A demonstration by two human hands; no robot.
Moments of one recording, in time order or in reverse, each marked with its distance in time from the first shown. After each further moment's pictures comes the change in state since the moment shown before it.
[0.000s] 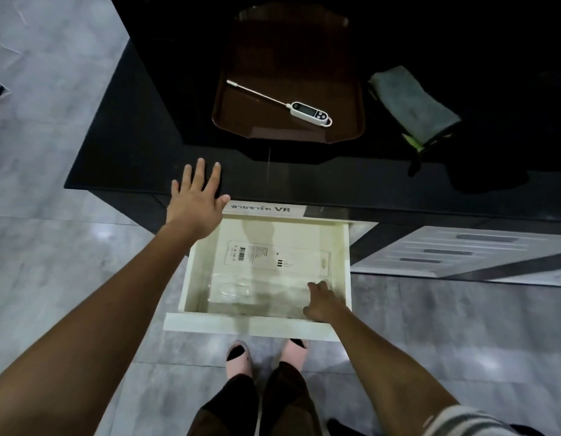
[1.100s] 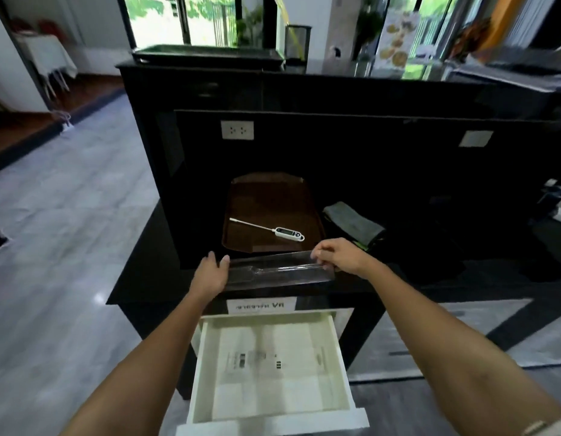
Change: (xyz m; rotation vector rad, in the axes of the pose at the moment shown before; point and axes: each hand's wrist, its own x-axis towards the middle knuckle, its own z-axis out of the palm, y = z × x) left_hand -0.015 0.018 -0.103 -0.735 0.059 -0.183; right_hand -0.170 -0.030 -0.263 0.539 0.635 -0.497
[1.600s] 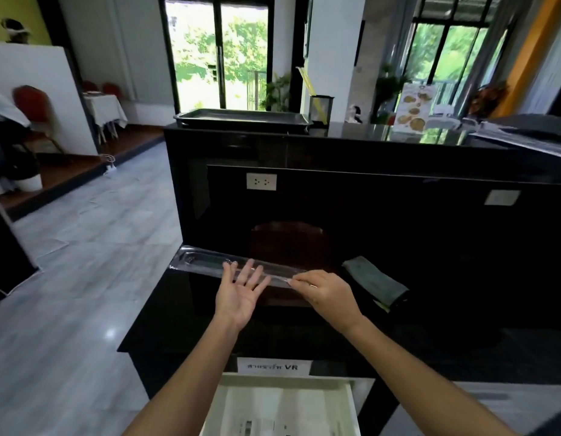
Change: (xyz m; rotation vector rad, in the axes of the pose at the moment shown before) left_hand -0.006 0.073 -0.022 -1.806 -0.179 0.018; right_hand 0.036 -0.043 0.027 -0.805 0.674 -1.009
